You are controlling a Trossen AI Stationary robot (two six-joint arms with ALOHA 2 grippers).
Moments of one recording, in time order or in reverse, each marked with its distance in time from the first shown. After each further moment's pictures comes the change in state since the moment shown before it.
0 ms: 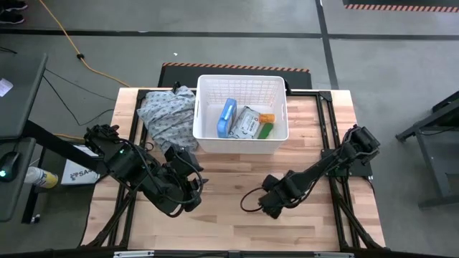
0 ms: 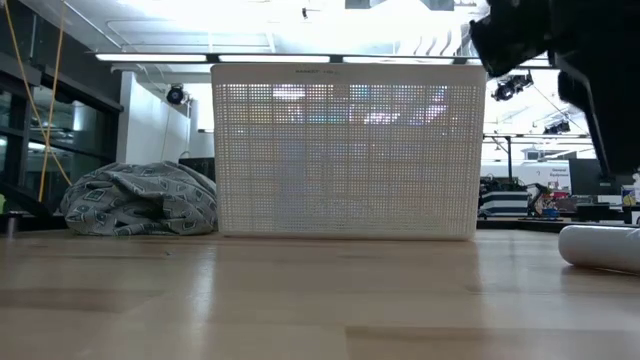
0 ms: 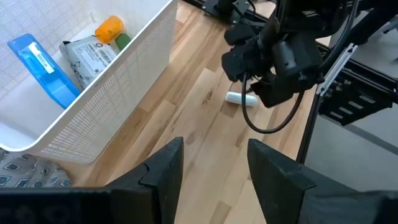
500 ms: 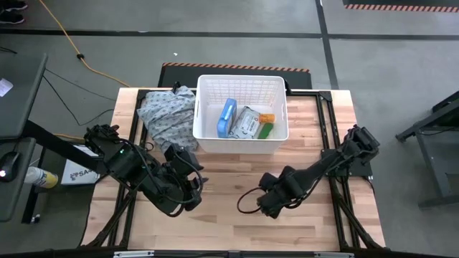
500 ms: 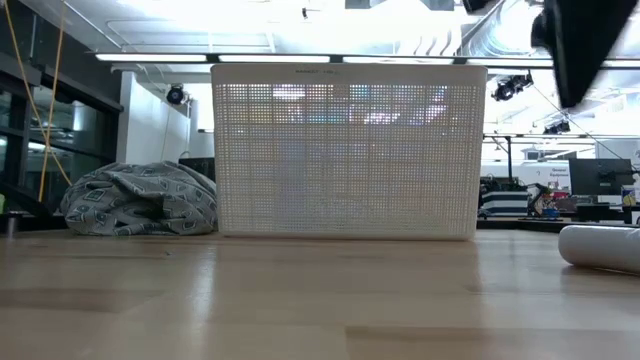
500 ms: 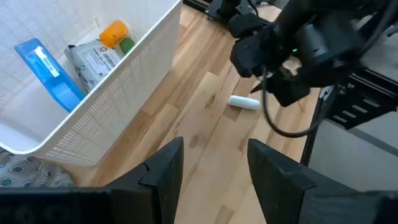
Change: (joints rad) left arm 0.000 0.000 0.000 -0.002 -0.019 0.000; right arm 0.000 0.003 0.200 -0.178 0.098 -0.082
